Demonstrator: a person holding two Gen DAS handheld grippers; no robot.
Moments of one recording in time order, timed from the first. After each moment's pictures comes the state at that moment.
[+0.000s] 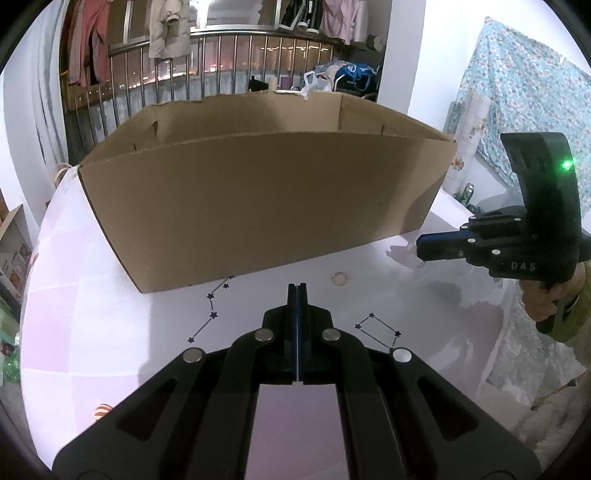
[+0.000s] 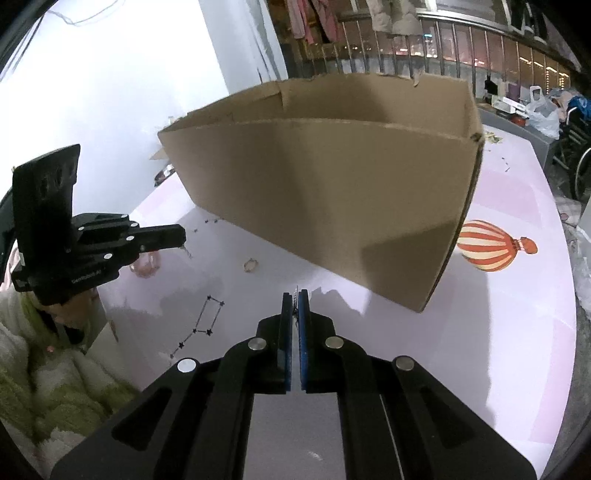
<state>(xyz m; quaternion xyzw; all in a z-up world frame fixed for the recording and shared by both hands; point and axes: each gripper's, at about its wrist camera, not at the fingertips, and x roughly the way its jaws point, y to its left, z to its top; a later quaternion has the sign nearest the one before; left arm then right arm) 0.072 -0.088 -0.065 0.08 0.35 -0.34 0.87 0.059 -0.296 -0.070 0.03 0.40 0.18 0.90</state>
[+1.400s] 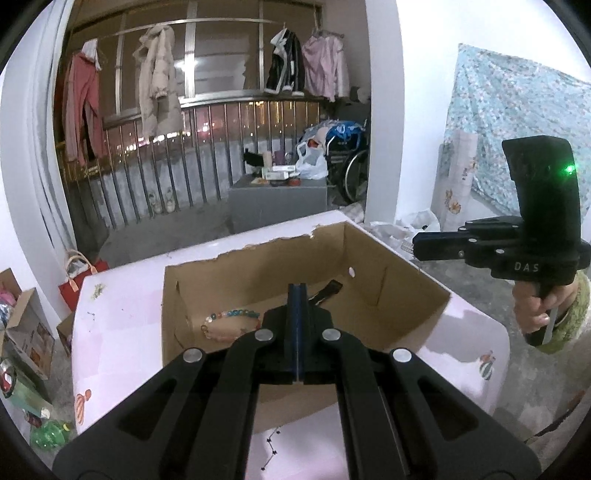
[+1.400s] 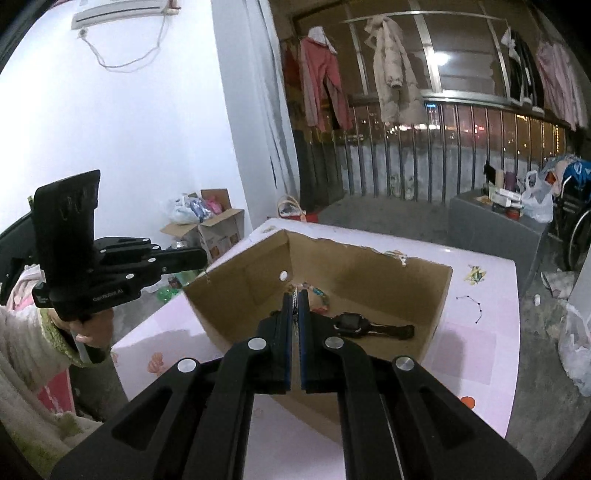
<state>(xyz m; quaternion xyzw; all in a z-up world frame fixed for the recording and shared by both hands) 0.122 -0.108 0.066 0.10 0.23 -0.36 0.90 0.101 -0.319 0.057 0.03 0.26 0.20 0.94</state>
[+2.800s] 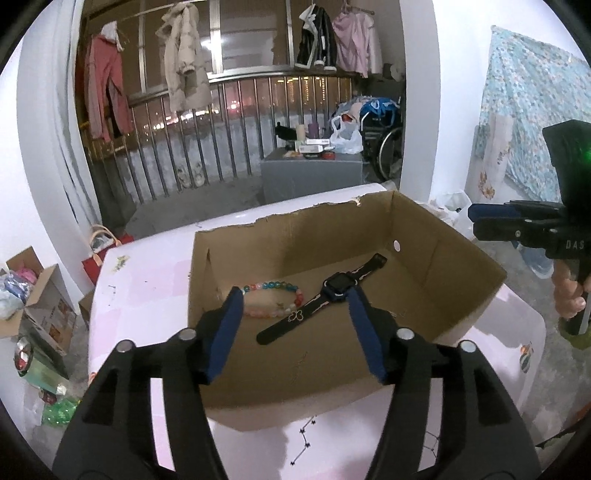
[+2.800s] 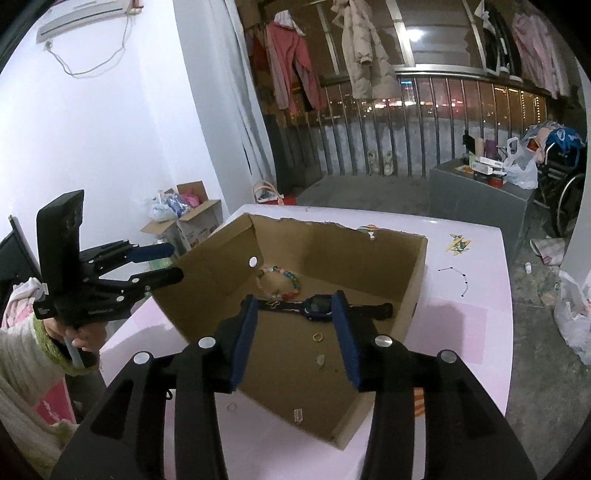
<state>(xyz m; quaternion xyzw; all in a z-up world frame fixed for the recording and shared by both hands) 0.140 -0.098 0.039 0.12 0.27 -0.29 0.91 0.103 -0.344 0.043 0.06 0.29 0.16 0.94</state>
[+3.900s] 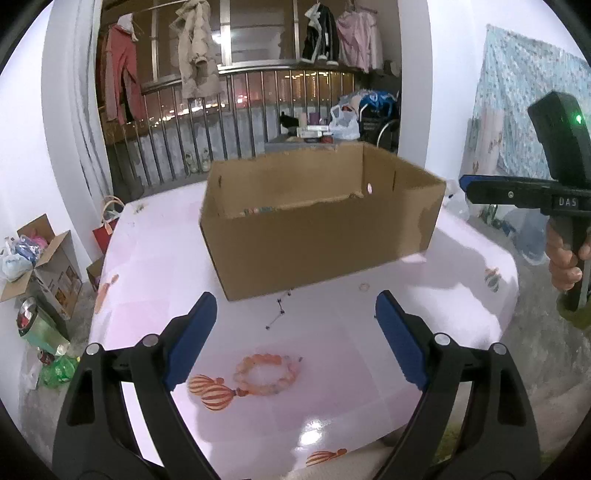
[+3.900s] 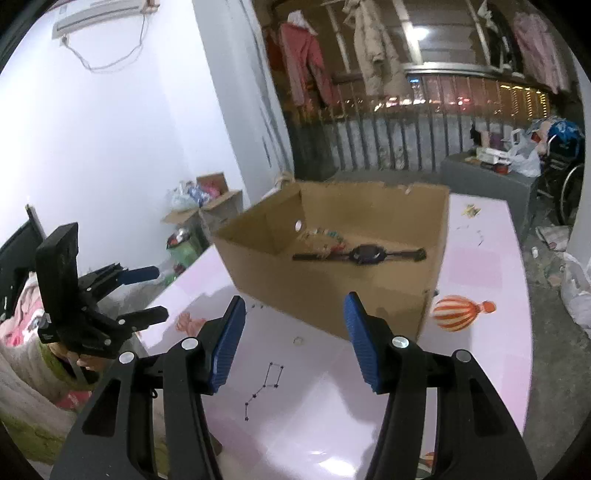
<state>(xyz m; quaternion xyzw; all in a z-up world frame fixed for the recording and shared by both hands) 0.018 -0.034 -0.007 0.11 0.28 -0.28 0.91 0.025 -0.299 0.012 0.06 0.30 0.18 0.93</state>
